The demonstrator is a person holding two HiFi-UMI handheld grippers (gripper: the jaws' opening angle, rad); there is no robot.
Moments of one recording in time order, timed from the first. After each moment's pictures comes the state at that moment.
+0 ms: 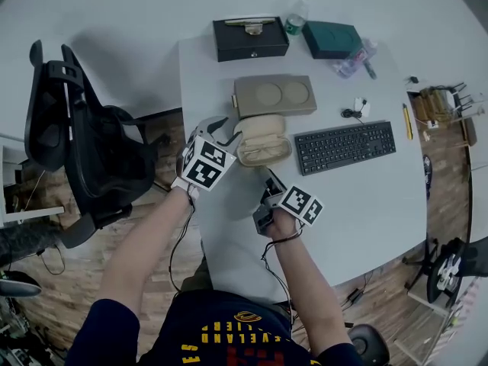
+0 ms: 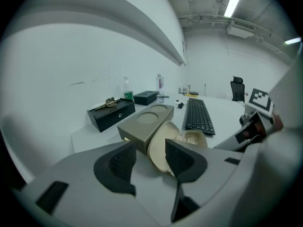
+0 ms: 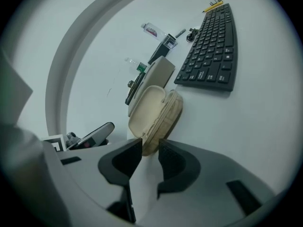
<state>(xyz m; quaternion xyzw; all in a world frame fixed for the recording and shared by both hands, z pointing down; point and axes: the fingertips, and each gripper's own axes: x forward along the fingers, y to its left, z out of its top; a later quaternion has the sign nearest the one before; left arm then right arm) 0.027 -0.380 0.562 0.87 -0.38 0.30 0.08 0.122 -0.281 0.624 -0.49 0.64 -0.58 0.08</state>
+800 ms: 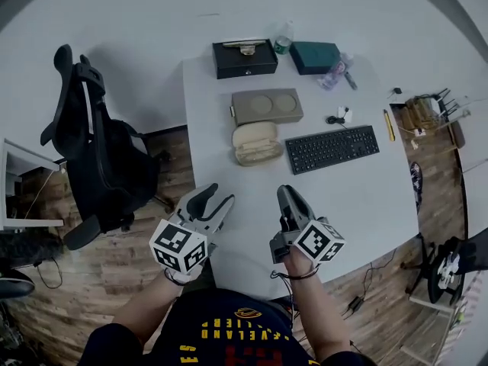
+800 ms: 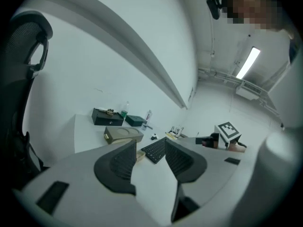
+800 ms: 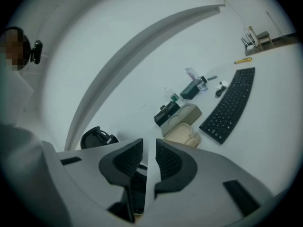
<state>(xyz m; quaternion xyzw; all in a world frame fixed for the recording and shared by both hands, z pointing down) 0.001 -0.183 0.431 0.89 -0.39 0.04 0.23 0.152 -0.199 0.459 -0.52 0.75 -0.39 0.09</state>
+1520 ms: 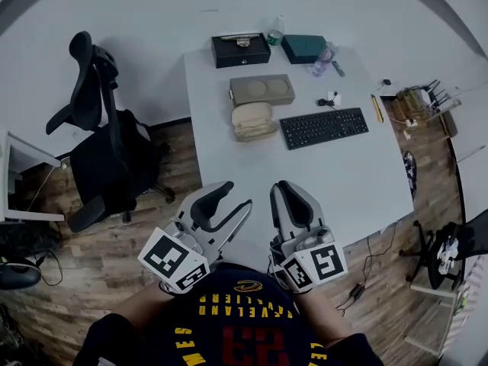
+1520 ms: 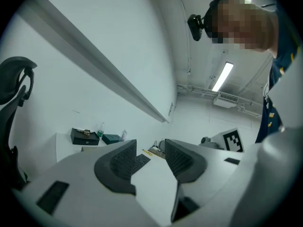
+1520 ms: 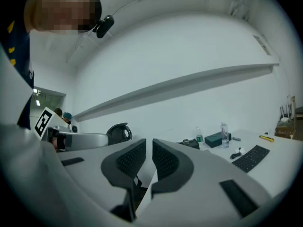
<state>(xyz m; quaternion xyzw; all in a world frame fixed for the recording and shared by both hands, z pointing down) 0.018 -0.067 0.296 0.93 -0.32 -0.06 0.16 0.093 -0.080 0.300 -0.50 0.86 -0.09 0.02</state>
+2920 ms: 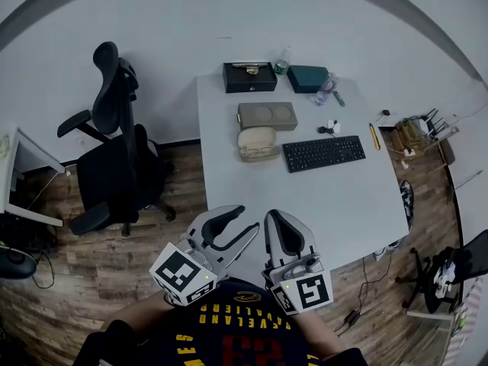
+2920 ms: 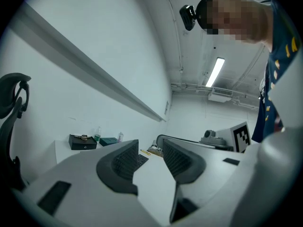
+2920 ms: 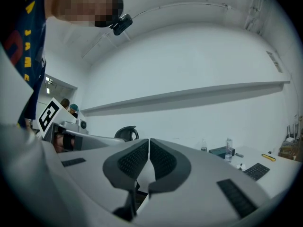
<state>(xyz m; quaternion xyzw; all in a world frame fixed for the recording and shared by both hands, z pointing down) 0.026 -0.030 0.283 0.94 -0.31 -0.05 0.12 0.065 -0.035 0.275 -0.48 0.87 -0.01 0.01</state>
